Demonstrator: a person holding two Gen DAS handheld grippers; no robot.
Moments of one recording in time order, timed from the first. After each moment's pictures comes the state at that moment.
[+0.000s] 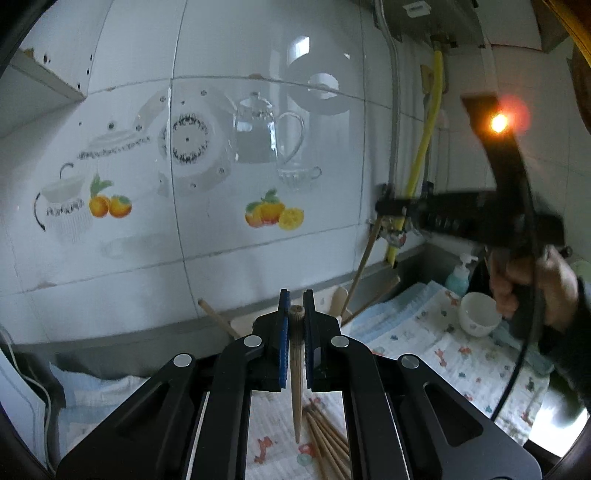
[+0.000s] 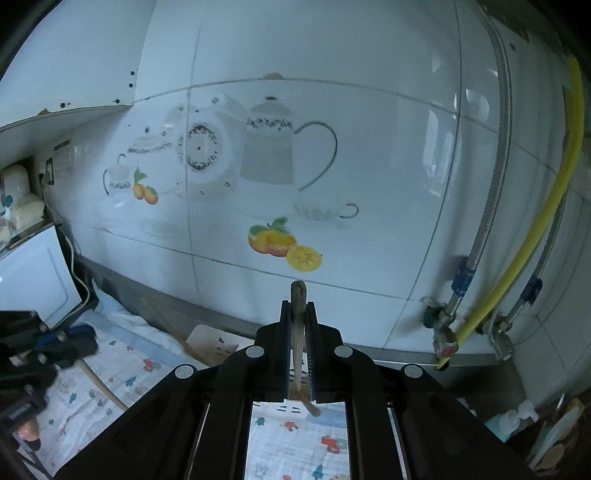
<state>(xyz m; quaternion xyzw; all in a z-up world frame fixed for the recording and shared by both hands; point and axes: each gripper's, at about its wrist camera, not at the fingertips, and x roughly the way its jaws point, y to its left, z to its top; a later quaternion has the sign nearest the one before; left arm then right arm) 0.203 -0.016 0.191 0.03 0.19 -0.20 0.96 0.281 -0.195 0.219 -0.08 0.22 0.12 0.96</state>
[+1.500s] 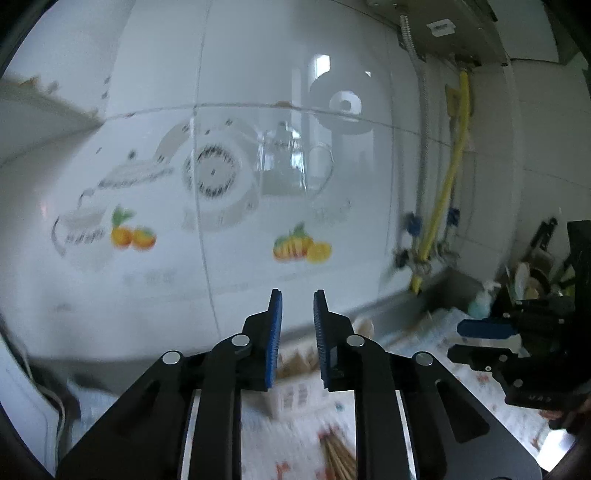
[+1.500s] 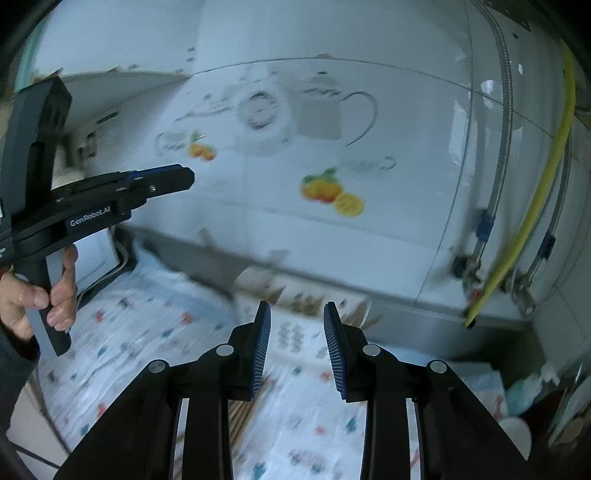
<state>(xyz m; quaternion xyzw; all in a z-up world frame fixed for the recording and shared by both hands) 0.208 -0.005 0.208 0.02 0.17 -0.15 0.97 0.181 -0.183 0.173 -0.10 0.25 0.19 0.94</state>
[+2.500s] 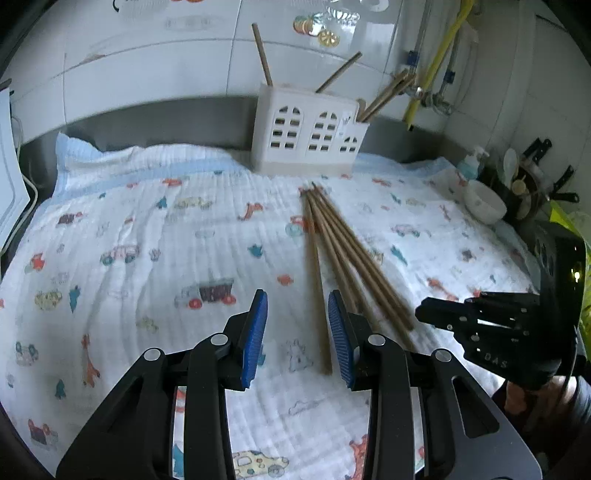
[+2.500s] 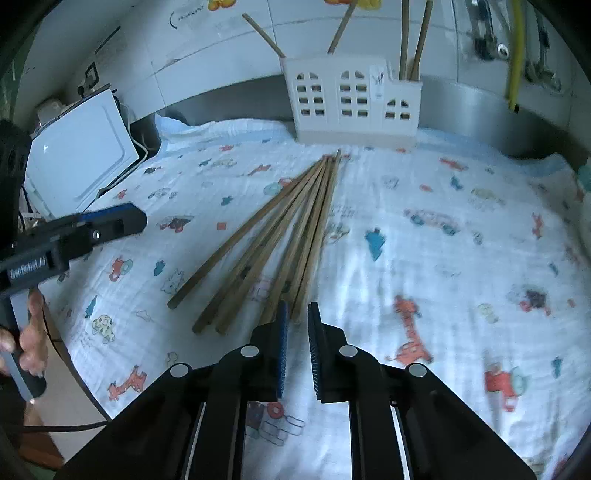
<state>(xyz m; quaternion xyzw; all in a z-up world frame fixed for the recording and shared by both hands) 0.075 0.026 -0.010 -0.04 0.37 -0.15 0.91 0.087 -0.159 -0.047 -0.01 0.41 0.19 0.89</state>
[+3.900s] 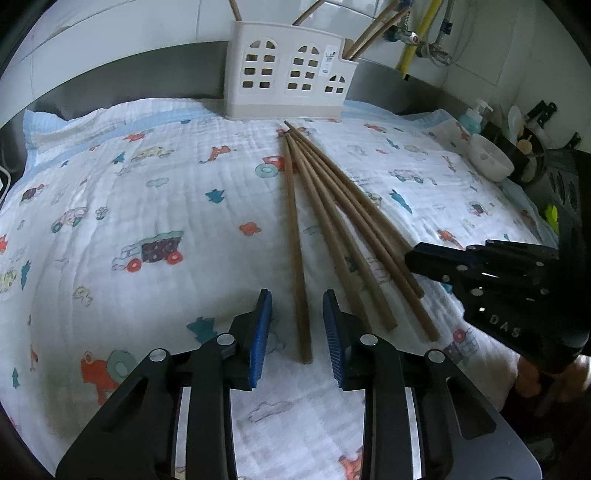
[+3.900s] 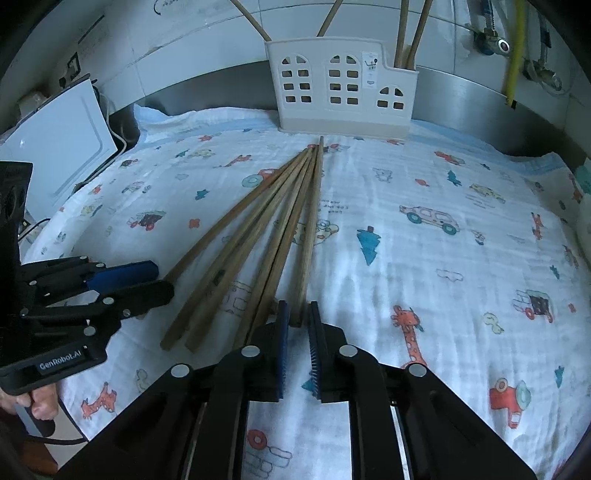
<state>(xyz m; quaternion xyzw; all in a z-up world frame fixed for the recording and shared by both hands) 0.093 -0.011 -0.057 -0.01 0.43 -0.17 0.89 0.109 -0.153 -0.056 -0.03 0.41 0.16 0.90</state>
